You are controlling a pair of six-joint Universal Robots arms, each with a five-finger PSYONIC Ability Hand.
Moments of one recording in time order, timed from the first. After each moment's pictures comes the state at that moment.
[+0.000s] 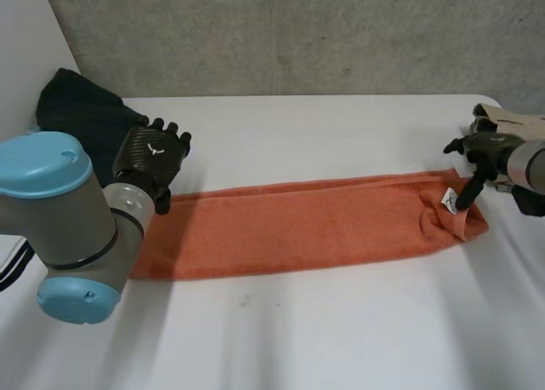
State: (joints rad) left arm 4.27 -1.97 -1.57 3.43 -1.67 3.78; right arm 1.61 -0.82 0.89 0.46 1.38 2.80; left_hand 0.19 0.21 0.21 0.20 0.05; right_hand 0.22 0.21 0.21 0.21 0.05
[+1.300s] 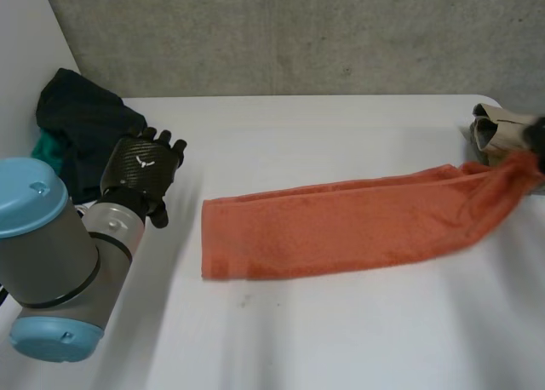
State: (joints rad) left arm 4.27 -1.84 -1.74 3.48 -1.67 3.69; right arm 1.48 -1.00 1.28 -0.10 1.45 2.28; left_hand 0.19 0.21 0.21 0.20 0.05; right_hand 1.09 1.18 1.19 1.20 0.97
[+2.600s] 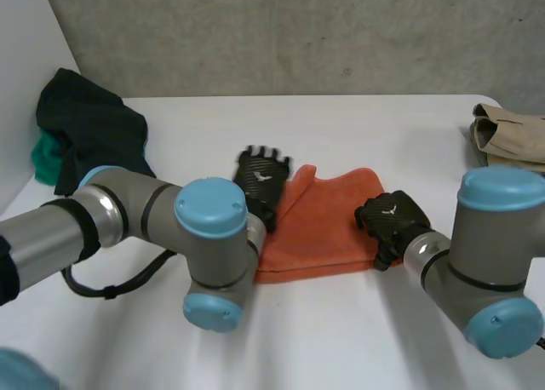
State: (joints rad) left arm 3.95 -2.43 -1.12 3.44 -1.78 3.55; right arm 1.97 -1.05 1.62 -0.13 1.45 2.66; left_hand 0.19 0.21 0.21 0.20 0.05; right_hand 0.59 0.59 0.59 0.59 0.41
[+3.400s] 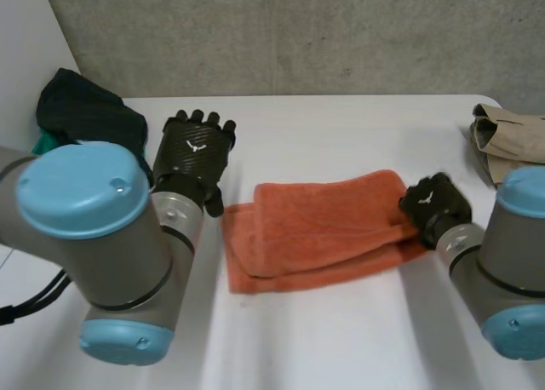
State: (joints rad) left arm 4.01 -1.94 -1.49 3.38 -1.88 3.54; right arm 1.89 -1.14 1.73 -0.26 1.57 2.28; left_hand 0.19 0.21 0.21 0.20 0.05; right_hand 1.10 1.18 1.19 1.20 0.99
